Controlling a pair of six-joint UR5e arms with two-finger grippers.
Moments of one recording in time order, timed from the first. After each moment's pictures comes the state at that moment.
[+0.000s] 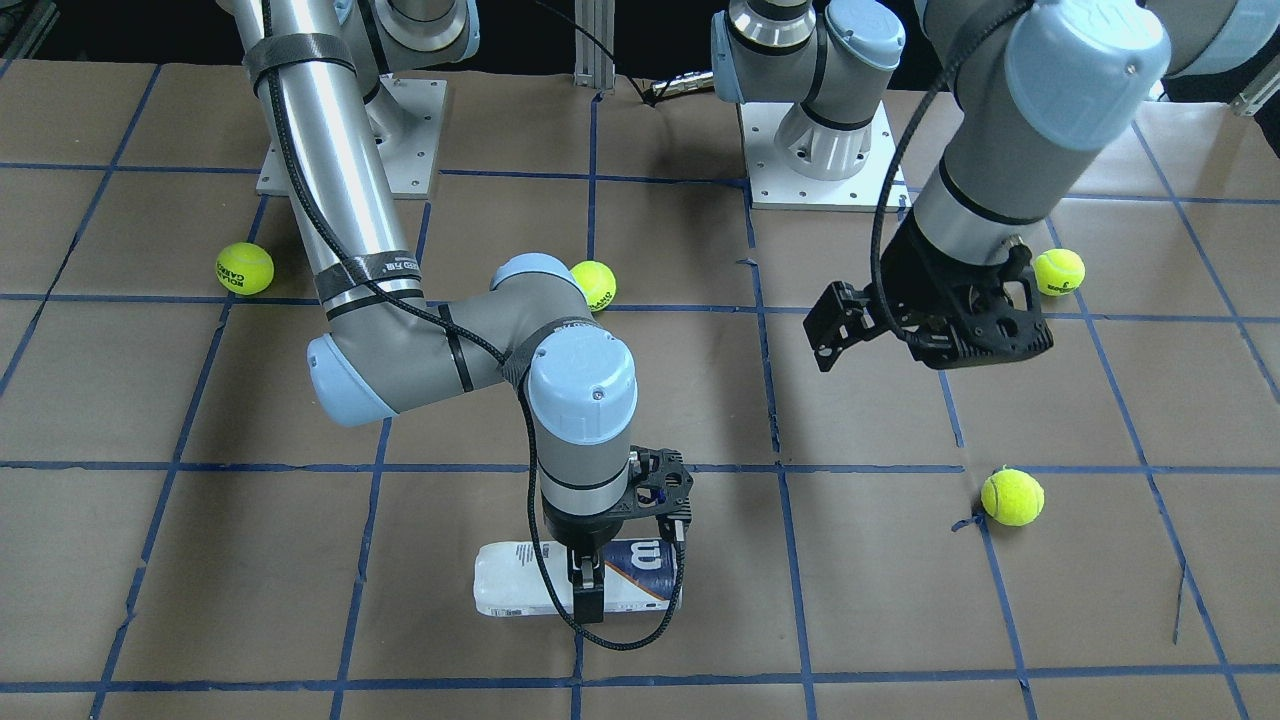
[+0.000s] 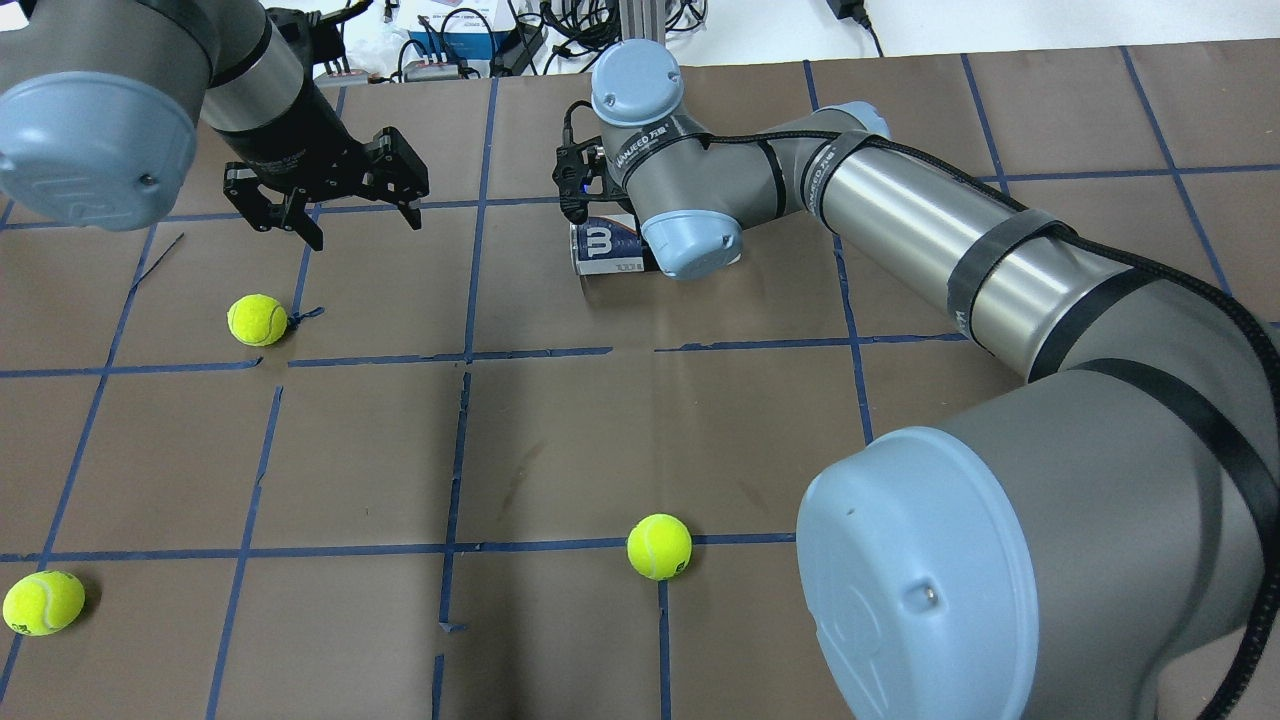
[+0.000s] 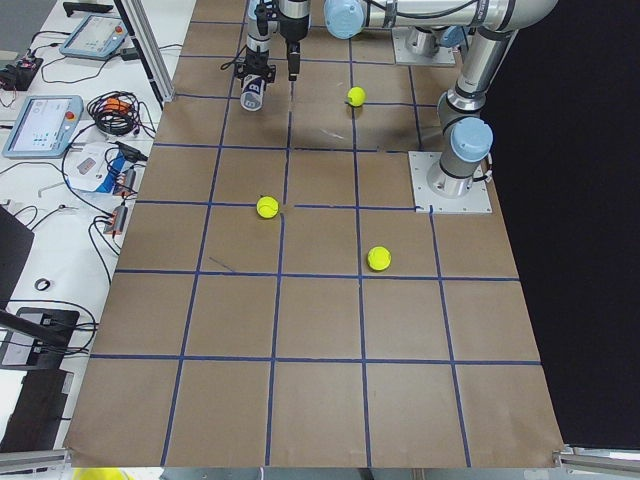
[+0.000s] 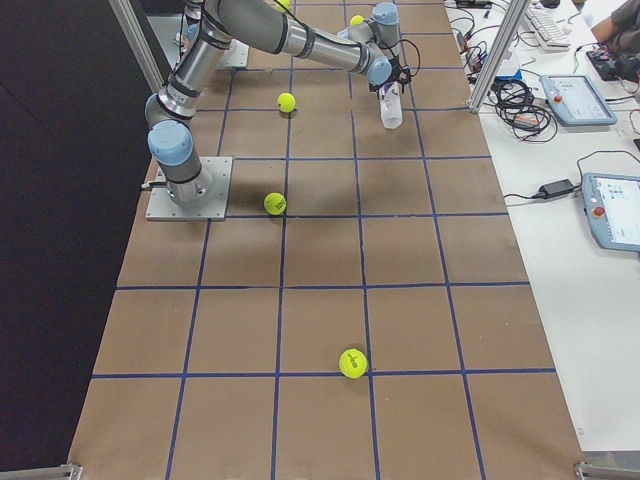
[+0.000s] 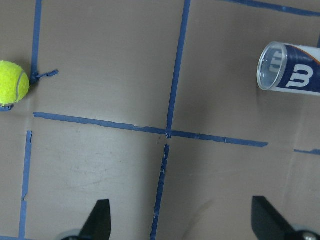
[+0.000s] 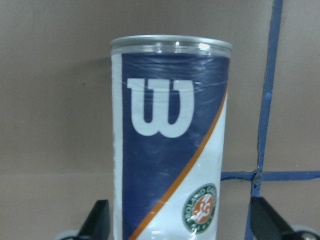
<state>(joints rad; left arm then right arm) -1.51 -1.73 -1.58 -1.39 1.50 -0.12 1.92 -0.86 1.35 -2.29 -1.65 -1.29</state>
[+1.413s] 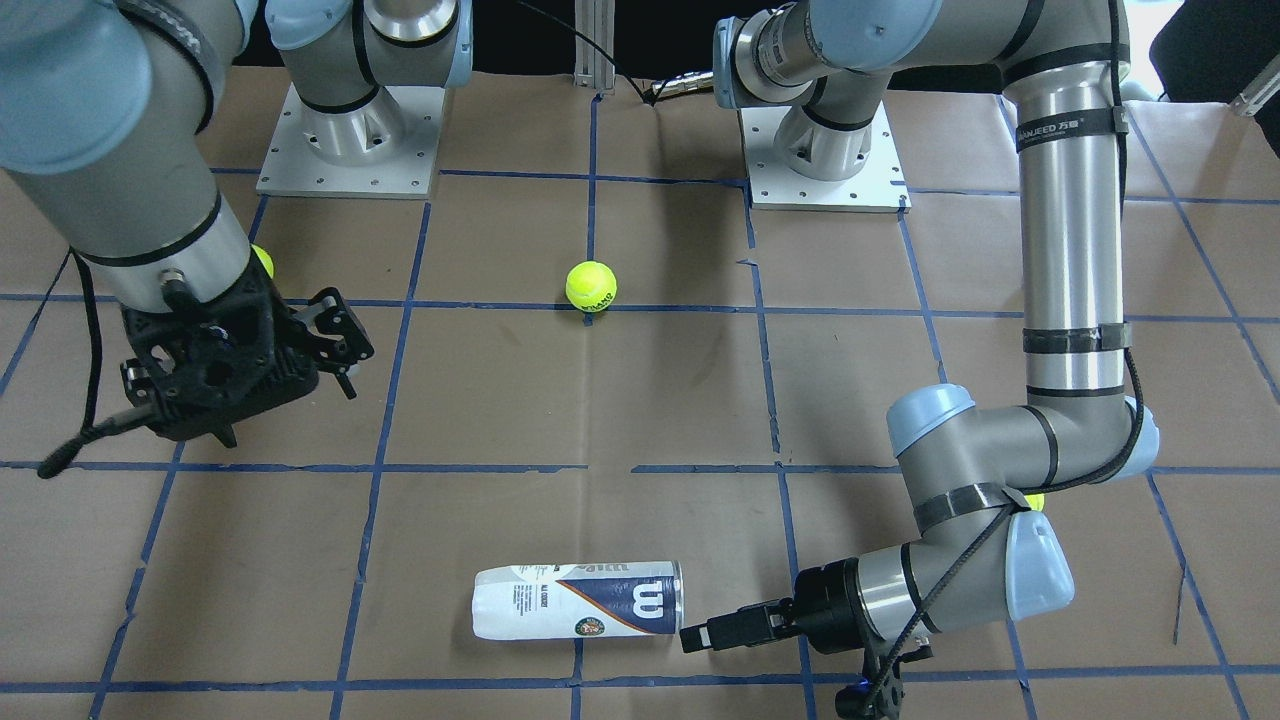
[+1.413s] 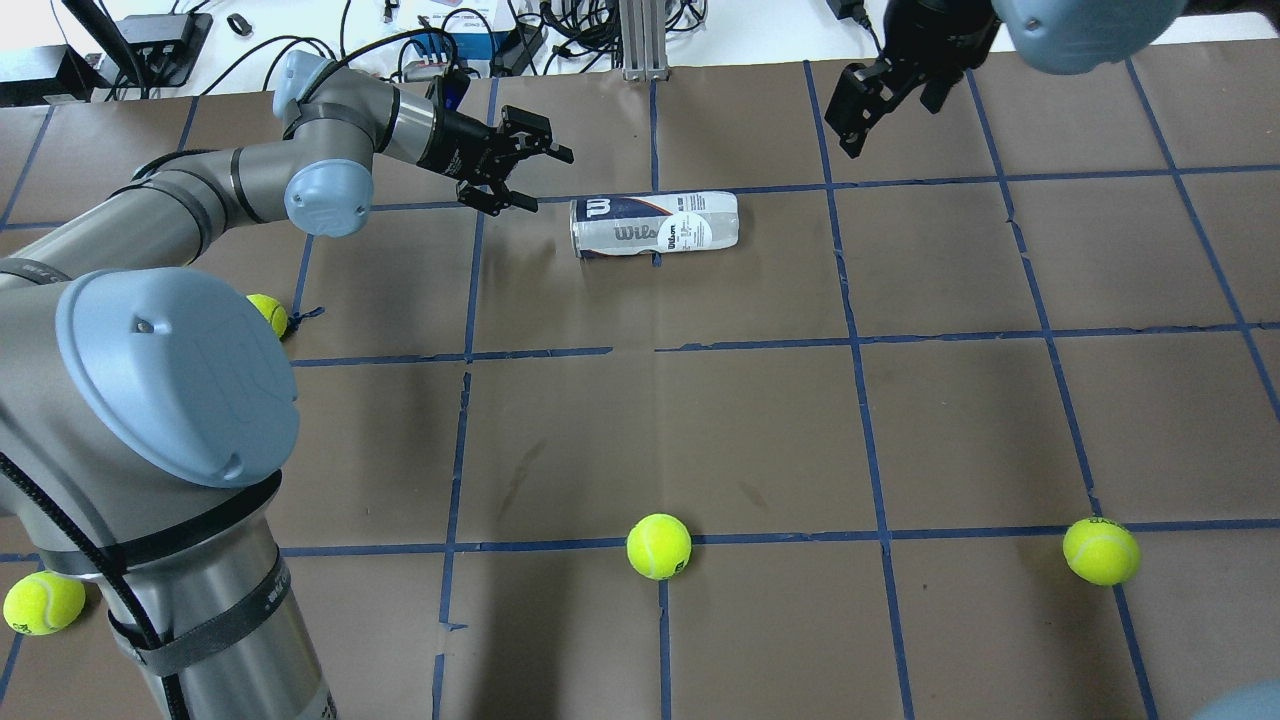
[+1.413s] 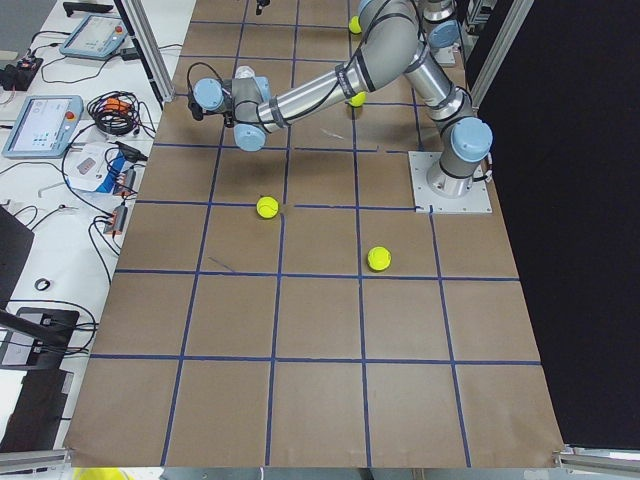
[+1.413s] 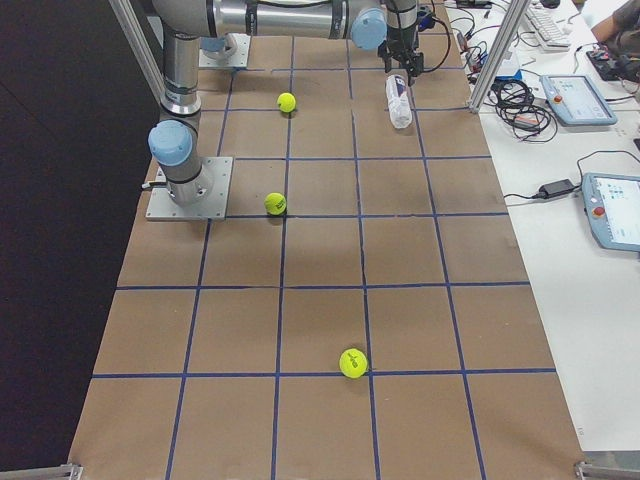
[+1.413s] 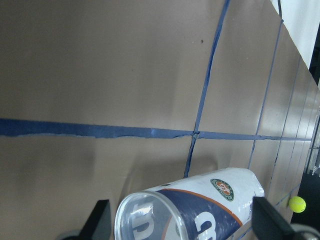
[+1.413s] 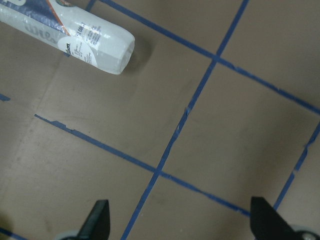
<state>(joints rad) -1.46 -2.37 -1.38 -0.99 0.69 -0.12 1.57 -1.33 1.37 -1.66 -1.56 -0.40</state>
